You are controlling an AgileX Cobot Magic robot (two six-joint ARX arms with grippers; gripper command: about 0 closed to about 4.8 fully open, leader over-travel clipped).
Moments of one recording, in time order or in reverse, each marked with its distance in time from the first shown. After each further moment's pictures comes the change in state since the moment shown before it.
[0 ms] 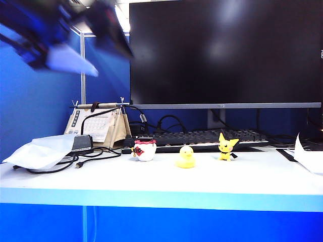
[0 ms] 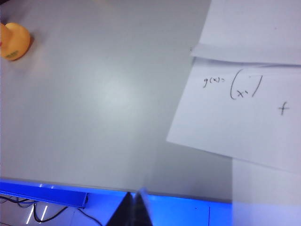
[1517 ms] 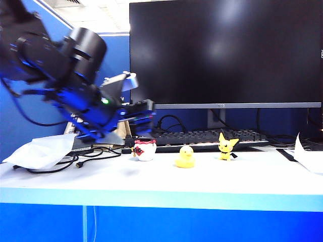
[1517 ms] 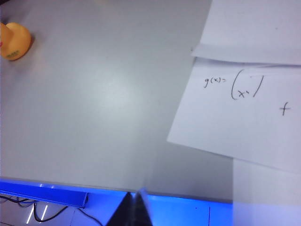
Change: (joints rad) left arm 0.191 0.730 0.334 0.209 0.158 -0.083; right arm 0.000 0.000 0.000 0.000 0.000 0.000
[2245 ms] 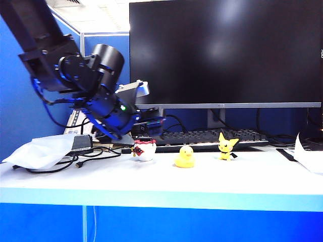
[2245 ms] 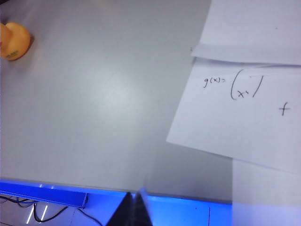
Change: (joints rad) left arm 0.032 0.186 0.257 -0.065 0.003 0.039; right arm 0.000 0.000 0.000 0.000 0.000 0.000
